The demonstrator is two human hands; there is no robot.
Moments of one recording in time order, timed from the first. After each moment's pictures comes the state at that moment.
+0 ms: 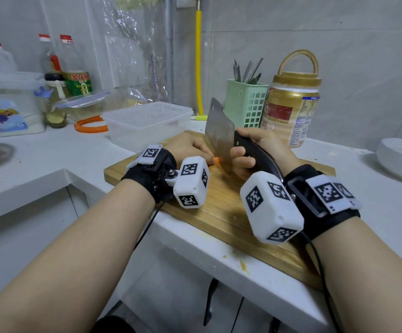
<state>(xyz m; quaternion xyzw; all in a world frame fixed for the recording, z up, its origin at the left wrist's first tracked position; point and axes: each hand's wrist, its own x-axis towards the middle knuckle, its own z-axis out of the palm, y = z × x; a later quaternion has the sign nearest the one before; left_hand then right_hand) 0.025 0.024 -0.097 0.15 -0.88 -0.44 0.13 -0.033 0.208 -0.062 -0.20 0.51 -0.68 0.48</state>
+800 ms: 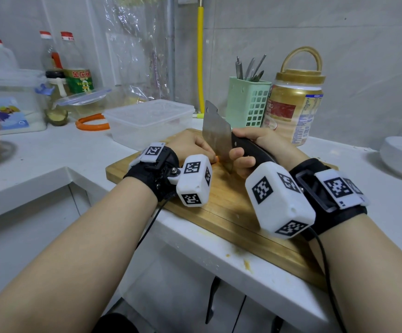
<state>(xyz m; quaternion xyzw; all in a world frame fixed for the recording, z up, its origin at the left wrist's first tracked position) 0.024 0.021 -0.100 0.15 -0.87 -0.45 0.13 -0.035 0.205 -0.056 -0.20 0.56 -0.63 0.50</state>
